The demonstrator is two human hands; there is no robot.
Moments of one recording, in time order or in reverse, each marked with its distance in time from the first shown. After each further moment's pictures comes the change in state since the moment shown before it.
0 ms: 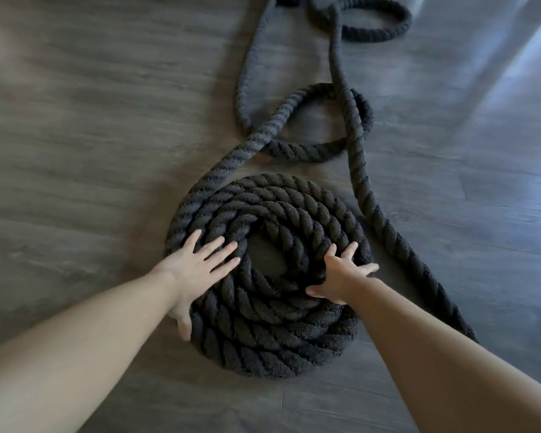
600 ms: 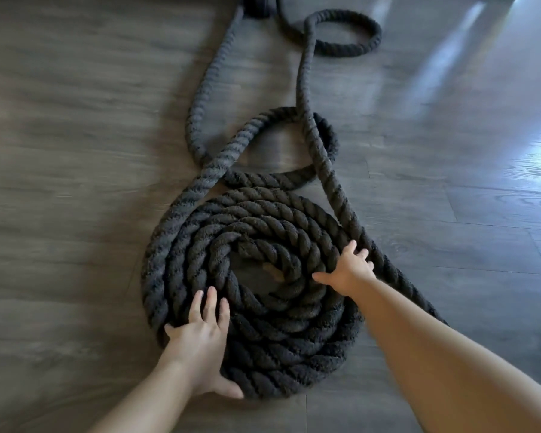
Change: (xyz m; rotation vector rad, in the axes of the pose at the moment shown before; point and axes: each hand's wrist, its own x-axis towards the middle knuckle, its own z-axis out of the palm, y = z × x) left_hand 0.017 -0.002 -0.006 -0.571 -0.083 -0.136; right_hand 0.056 -0.027 -0.071 0.316 0.149 0.229
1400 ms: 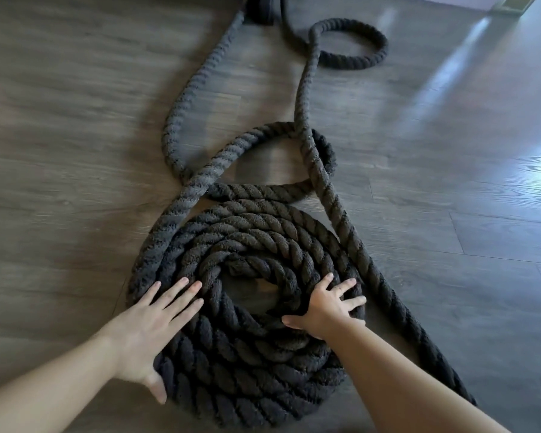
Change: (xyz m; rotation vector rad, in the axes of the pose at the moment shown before) left_hand 0.042 -0.103 -0.043 0.350 0.059 0.275; right_hand 0.006 -0.037 0.017 -0.122 -0.136 -0.007
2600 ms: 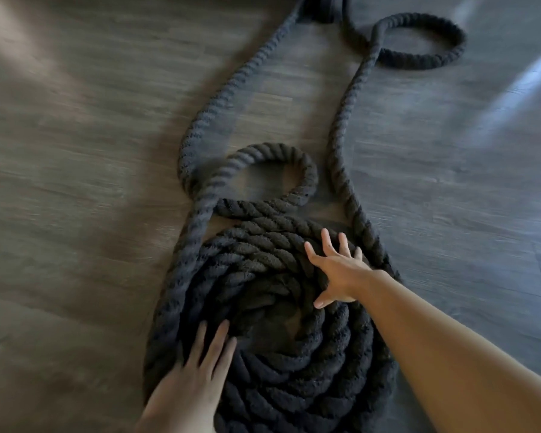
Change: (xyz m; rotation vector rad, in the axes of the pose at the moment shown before) left_hand -0.004 0.082 0.035 -0.435 0.221 -0.300; right_hand 0.059 -0.068 -0.071 -0.597 -0.058 -0.677
